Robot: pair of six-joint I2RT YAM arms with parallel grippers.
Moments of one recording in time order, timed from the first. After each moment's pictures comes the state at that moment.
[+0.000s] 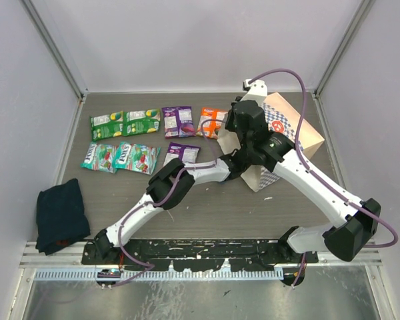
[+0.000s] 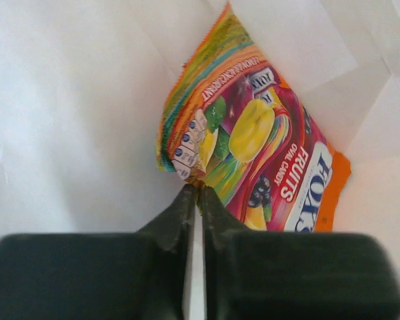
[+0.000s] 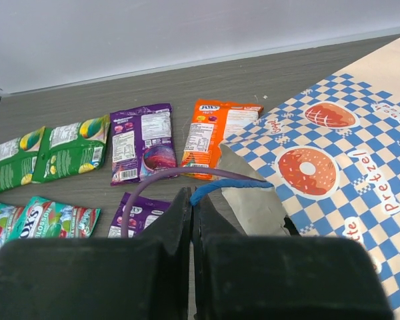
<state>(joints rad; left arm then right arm) -1.01 2.59 2.01 0.21 -0.31 -0.81 0.68 1.32 1.32 -0.31 0.56 0.45</state>
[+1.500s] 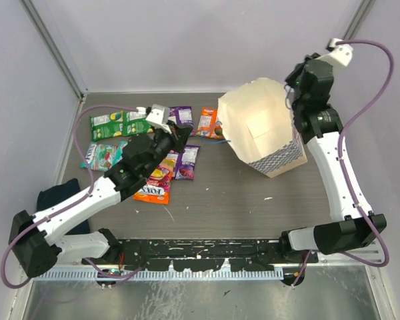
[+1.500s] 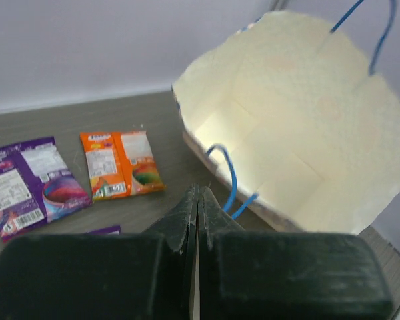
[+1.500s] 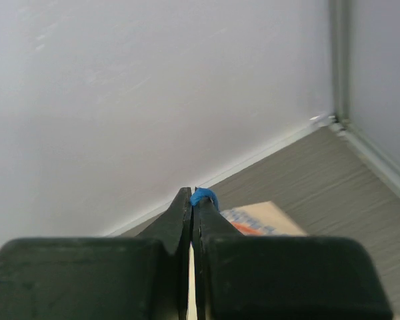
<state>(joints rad) -0.80 1.11 0.91 0.31 -0.21 -0.30 0.22 1.35 1.60 -0.26 0.48 0.45</state>
